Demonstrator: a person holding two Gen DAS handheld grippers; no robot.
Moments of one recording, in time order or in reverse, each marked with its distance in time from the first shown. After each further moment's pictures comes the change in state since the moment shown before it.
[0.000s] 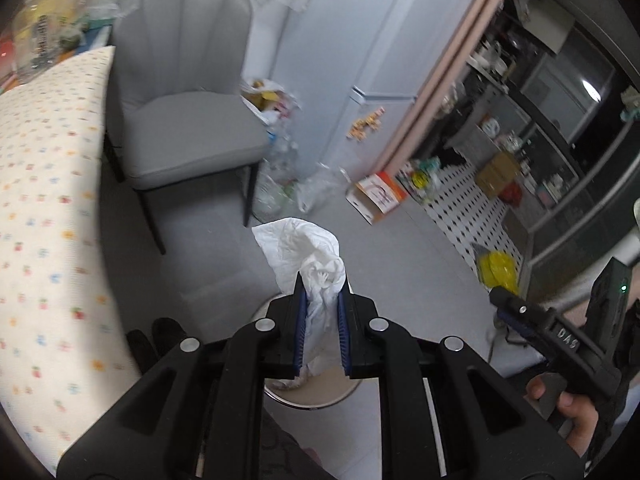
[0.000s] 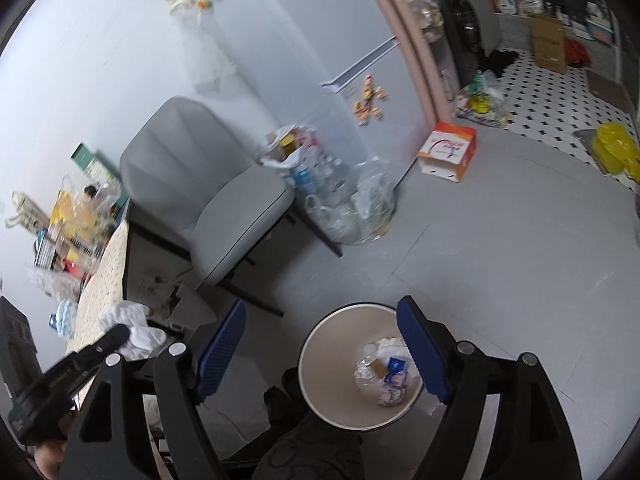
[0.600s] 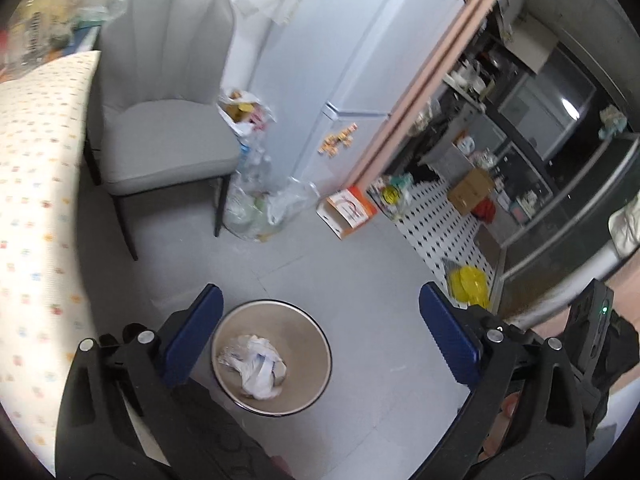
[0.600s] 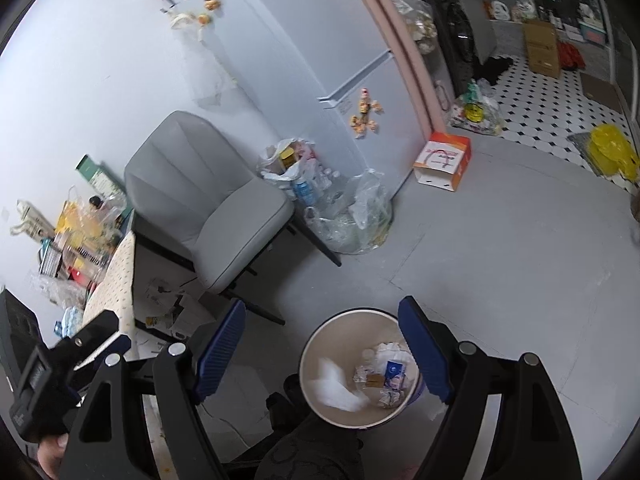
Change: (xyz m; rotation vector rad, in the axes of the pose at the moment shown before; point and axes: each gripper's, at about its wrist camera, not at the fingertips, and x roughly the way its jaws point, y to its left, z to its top) left arm -0.024 -0.011 0.001 -0.043 -0.074 -0.089; right arm -0.026 0.017 -0.005 -0.022 -0.021 0.032
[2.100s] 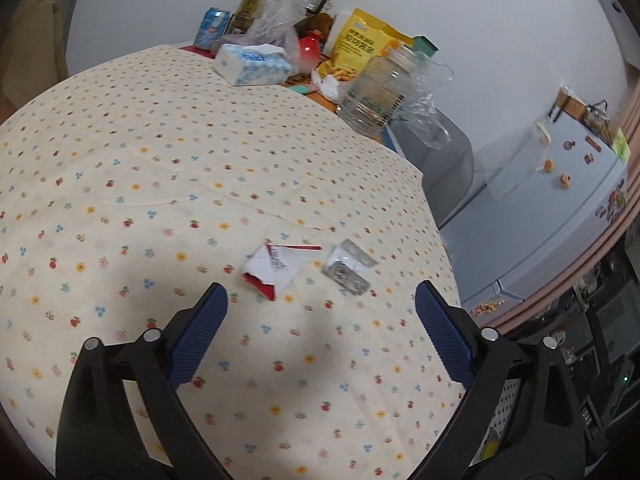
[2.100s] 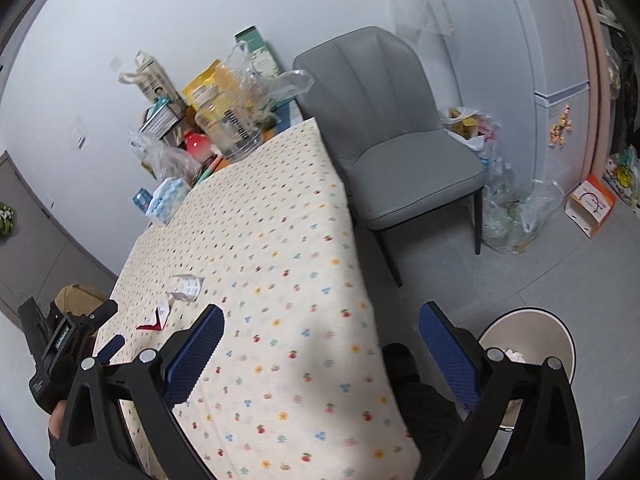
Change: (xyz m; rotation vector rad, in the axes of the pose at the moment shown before) left arm -0.268 0.306 -0.072 -0.557 -0.401 0.406; right arm 0.044 0.299 -0.105 -0.416 0.189 0.305
